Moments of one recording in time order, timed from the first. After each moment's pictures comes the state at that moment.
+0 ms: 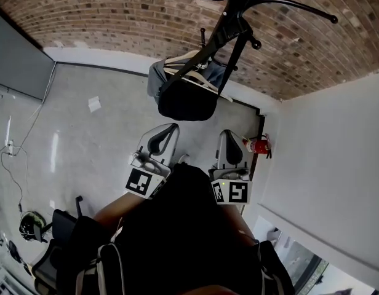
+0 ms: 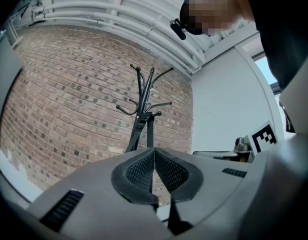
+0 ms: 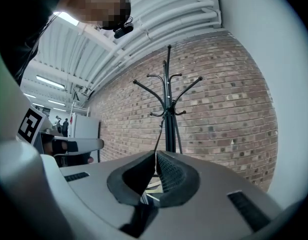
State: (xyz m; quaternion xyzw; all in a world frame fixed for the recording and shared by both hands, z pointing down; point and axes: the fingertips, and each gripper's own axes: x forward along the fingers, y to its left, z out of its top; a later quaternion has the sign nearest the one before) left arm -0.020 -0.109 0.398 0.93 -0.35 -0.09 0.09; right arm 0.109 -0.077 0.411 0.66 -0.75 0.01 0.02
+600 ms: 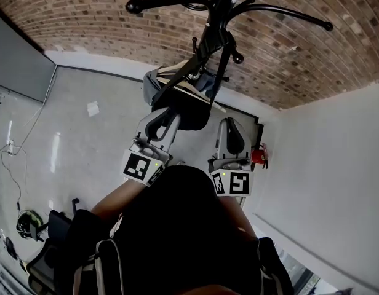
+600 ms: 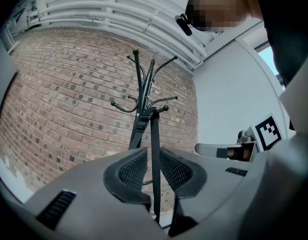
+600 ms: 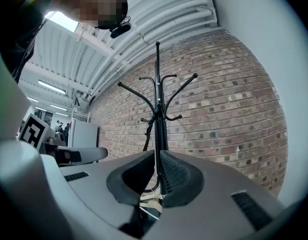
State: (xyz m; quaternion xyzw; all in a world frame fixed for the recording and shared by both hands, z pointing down) left arm 0.035 -0.180 0.391 0.93 -0.36 -0.08 0.07; right arm 0.162 -0.146 0.388 0.65 -0.76 -0.01 -0.01
